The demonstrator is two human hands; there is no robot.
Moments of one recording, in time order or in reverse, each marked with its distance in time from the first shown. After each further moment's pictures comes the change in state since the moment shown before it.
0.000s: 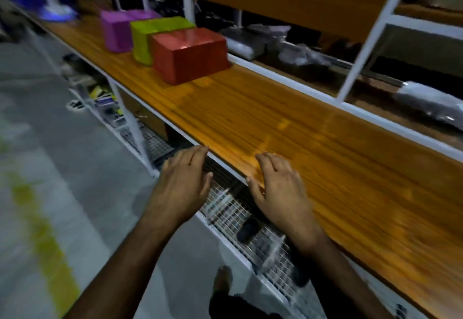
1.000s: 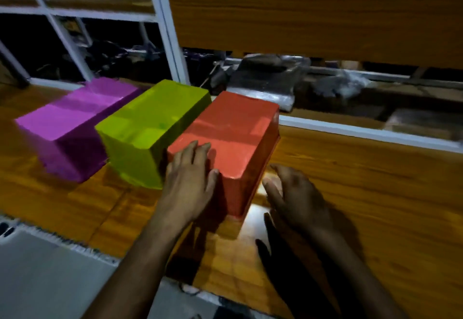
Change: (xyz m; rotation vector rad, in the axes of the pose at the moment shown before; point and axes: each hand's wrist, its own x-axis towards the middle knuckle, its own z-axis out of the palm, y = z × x) left_hand 0.579 -0.381 0.002 -0.084 -0.037 0.331; right_hand 0.565 -0.160 0.148 0.175 0.139 0.516
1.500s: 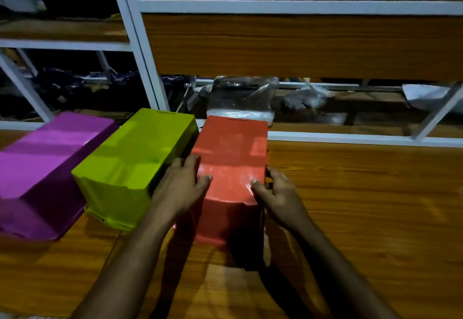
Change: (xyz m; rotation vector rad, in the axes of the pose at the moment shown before) left_hand 0.086 -0.057 -0.008 -0.139 -0.312 -0.007; right_hand 0.039 -0.052 0.024 0.391 0.147 0.233
